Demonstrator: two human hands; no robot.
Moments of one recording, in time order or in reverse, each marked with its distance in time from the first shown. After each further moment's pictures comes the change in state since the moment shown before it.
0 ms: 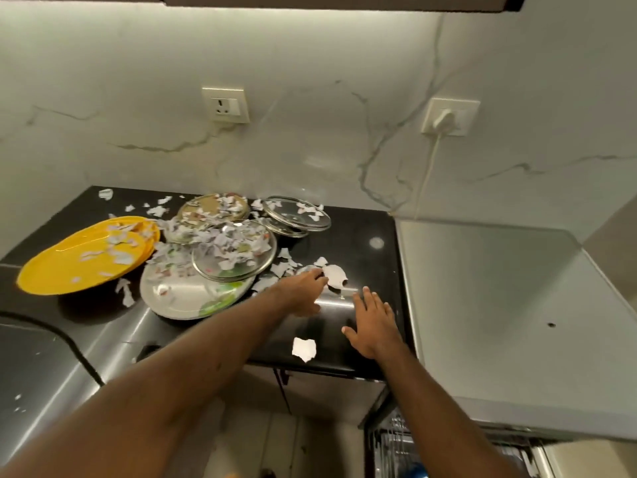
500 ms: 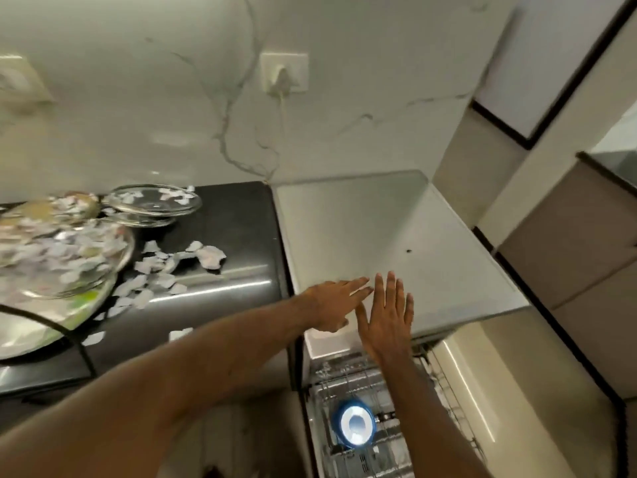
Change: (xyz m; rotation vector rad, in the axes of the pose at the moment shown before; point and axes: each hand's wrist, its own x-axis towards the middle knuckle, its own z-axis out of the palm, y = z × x) left_hand 0.055 0.302 0.035 0.163 0.065 0.681; right_hand -0.167 0.209 0.028 0.113 0.396 0.517
